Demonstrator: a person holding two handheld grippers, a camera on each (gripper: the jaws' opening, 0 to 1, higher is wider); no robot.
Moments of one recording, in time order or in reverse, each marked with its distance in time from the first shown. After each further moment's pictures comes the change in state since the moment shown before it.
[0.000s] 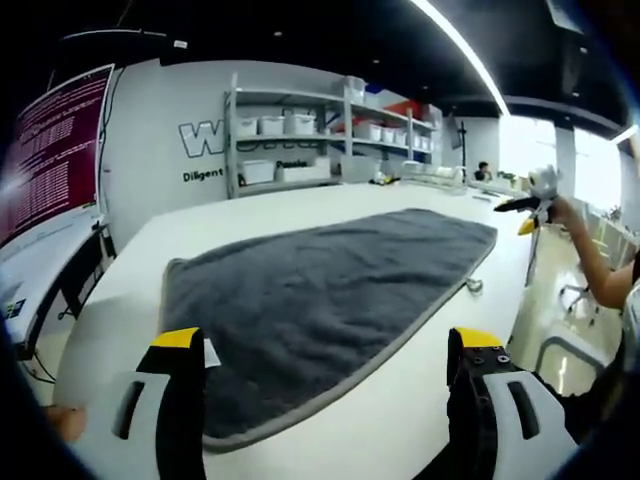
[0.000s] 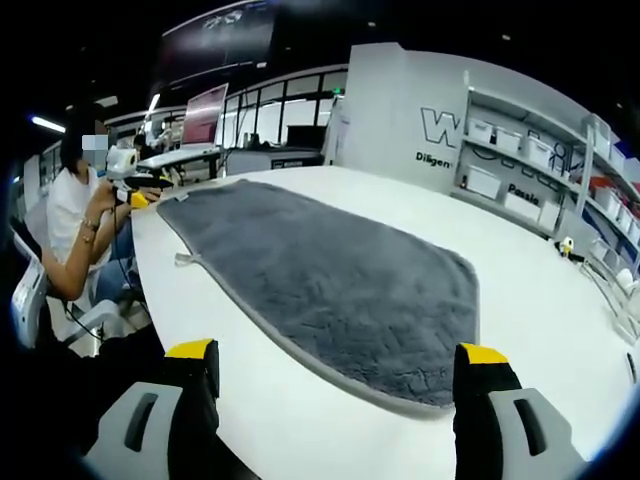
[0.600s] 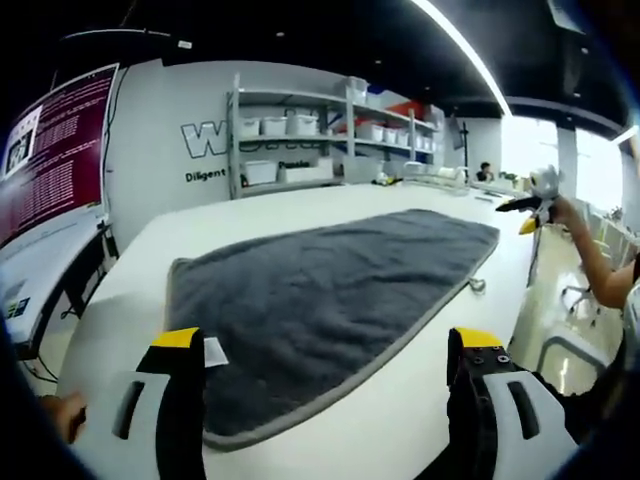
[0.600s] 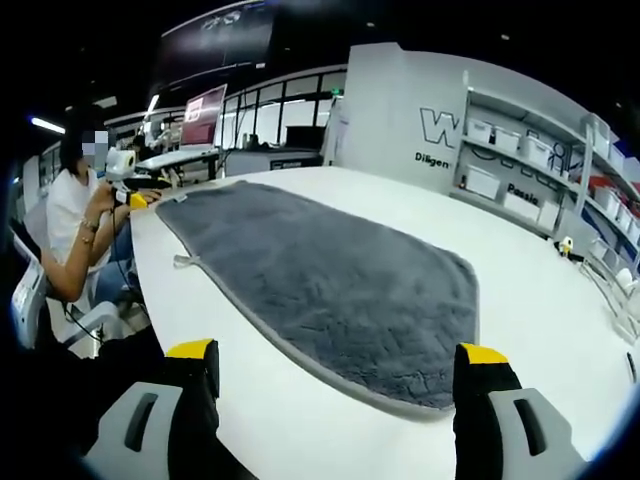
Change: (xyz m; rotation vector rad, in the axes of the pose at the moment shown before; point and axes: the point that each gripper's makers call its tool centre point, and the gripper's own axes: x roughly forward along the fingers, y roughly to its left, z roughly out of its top) left arm -0.003 0.007 0.000 -0.001 -0.002 0.009; right arm 0.001 -0.002 0.002 0.002 -0.002 -0.003
